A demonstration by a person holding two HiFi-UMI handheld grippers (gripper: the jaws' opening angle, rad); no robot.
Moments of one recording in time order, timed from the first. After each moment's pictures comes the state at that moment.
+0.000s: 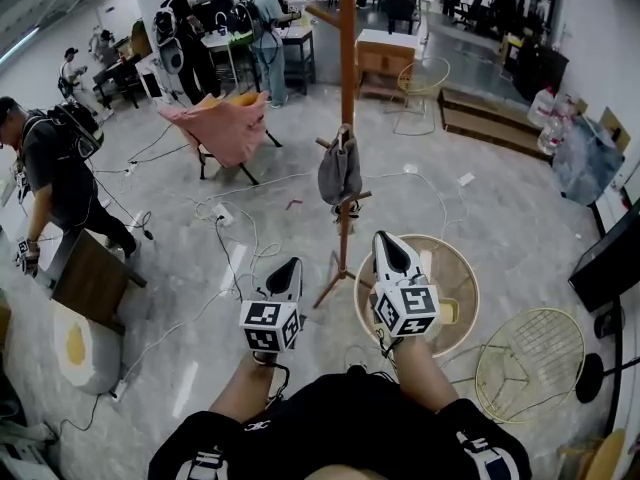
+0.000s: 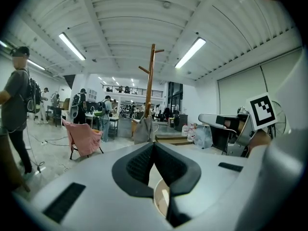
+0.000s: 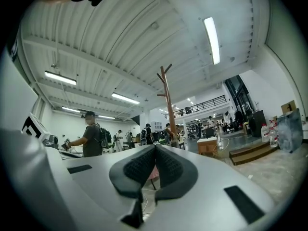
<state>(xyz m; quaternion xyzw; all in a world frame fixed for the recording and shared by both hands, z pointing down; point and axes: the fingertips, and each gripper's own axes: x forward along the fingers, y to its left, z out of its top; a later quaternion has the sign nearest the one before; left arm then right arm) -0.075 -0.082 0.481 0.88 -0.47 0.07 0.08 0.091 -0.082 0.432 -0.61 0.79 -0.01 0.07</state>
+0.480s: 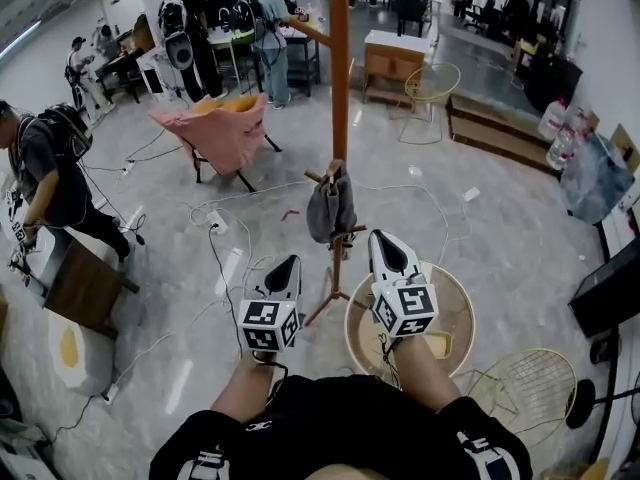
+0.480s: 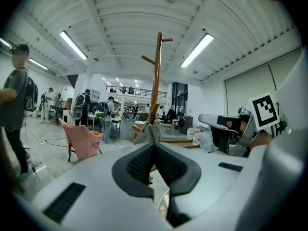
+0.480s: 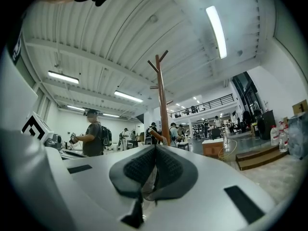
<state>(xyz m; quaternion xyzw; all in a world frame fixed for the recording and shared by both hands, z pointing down) -0.010 -0.239 0.466 0.87 -0.49 0.05 0.08 0.147 -0.243 0.413 -0.58 0.81 0.00 0.06</state>
